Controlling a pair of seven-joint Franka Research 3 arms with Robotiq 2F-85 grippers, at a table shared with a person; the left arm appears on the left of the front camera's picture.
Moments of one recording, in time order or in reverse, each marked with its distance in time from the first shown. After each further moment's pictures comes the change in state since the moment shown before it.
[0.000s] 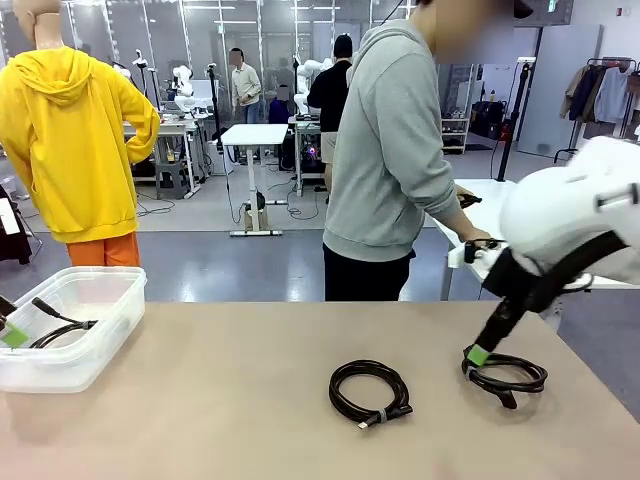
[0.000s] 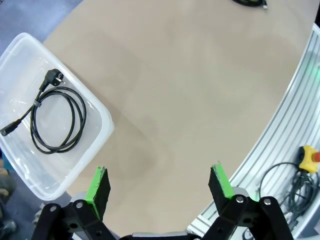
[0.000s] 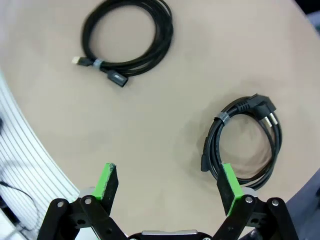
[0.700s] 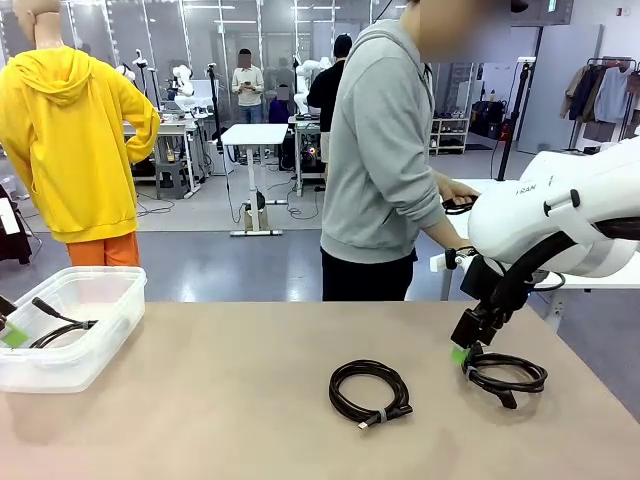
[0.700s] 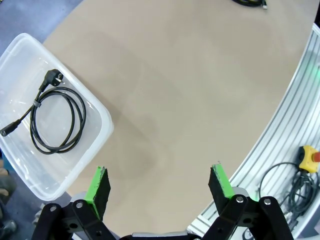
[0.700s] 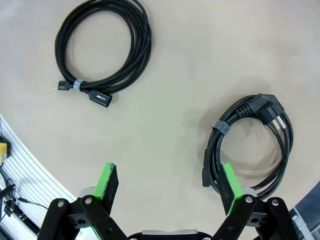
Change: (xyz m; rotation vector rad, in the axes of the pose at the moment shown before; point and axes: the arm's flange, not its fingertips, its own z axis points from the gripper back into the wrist) left arm 0.000 0.000 0.000 -0.001 0.000 -0.001; right arm 0.025 -0.019 -0.028 0.025 0.067 -0.129
